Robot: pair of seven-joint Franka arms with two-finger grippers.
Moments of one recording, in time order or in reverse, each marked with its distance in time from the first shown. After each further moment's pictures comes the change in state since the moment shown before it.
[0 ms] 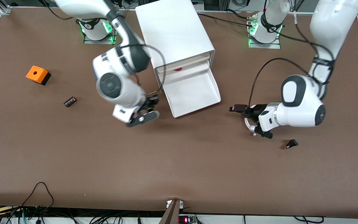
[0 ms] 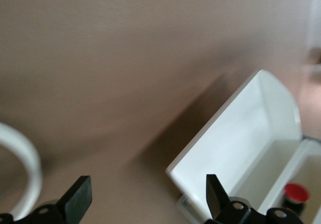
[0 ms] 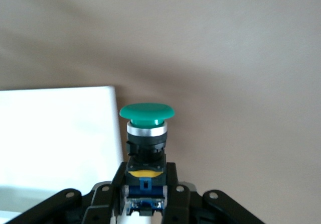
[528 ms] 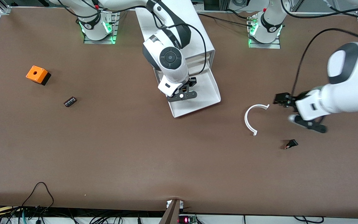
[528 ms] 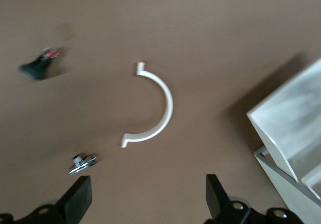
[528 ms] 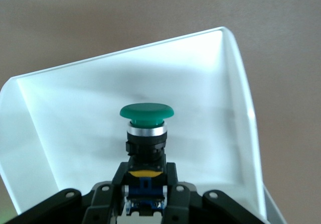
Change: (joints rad) left arm 0.088 -0.117 0.028 0.249 0.361 -0.358 -0.143; right arm 0.217 0.076 0.005 0.000 0.000 0.120 0.332
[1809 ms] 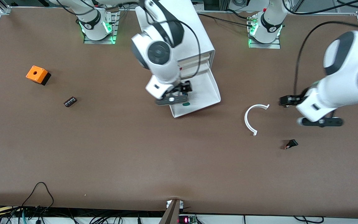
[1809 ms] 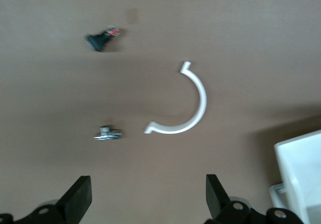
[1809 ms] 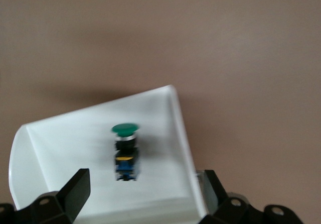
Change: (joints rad) left arm -0.010 0.034 -0.154 0.039 0.216 -0.033 -0.448; right arm 0.016 -0.114 -0.176 0.031 -0.027 -0.082 -0.023
